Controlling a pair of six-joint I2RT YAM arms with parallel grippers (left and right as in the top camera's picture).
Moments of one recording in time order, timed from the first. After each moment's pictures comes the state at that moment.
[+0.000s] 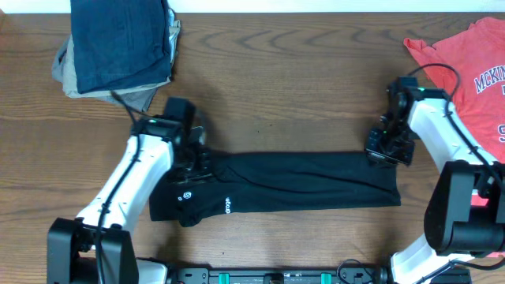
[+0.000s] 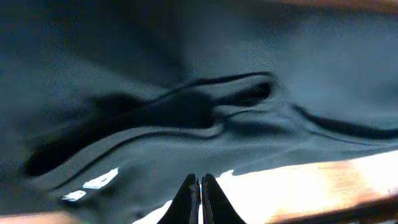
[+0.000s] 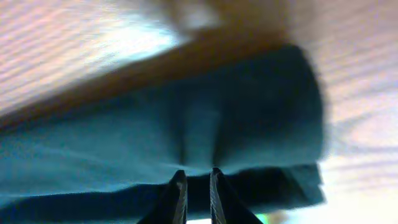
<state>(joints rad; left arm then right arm) -0.24 1.53 1.00 -1.02 0.29 -0.33 -0.01 1.80 1.21 -1.12 -0.07 0.35</state>
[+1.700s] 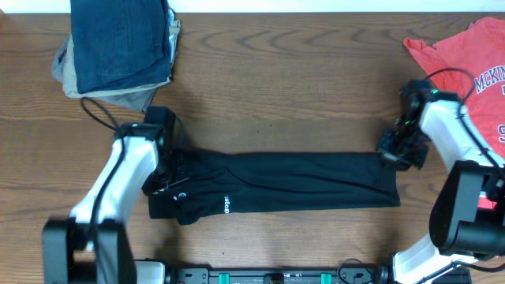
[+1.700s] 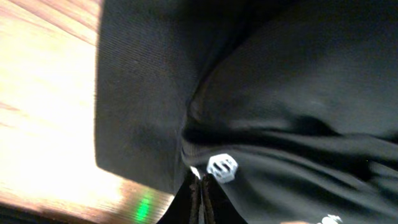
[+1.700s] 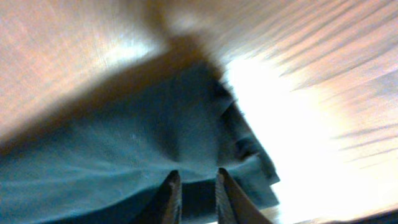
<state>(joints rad) -0.07 1.51 0.93 -1.07 0.01 -0.47 -0.13 1.80 1.22 -1.15 0.00 0.41</state>
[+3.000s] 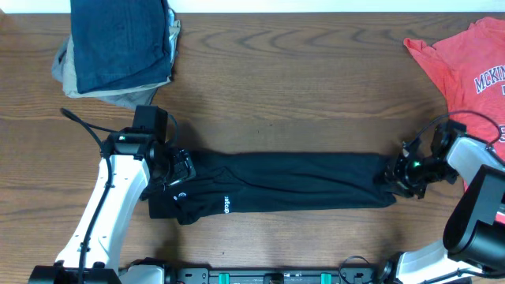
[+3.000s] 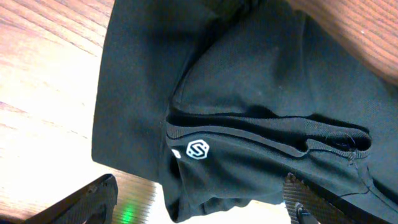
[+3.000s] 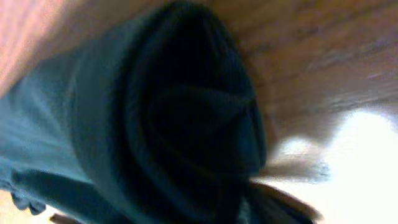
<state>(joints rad) -0.07 1.36 0.93 -1.07 0.05 -0.49 -0.39 1.76 0.88 -0.90 -0.44 0.09</state>
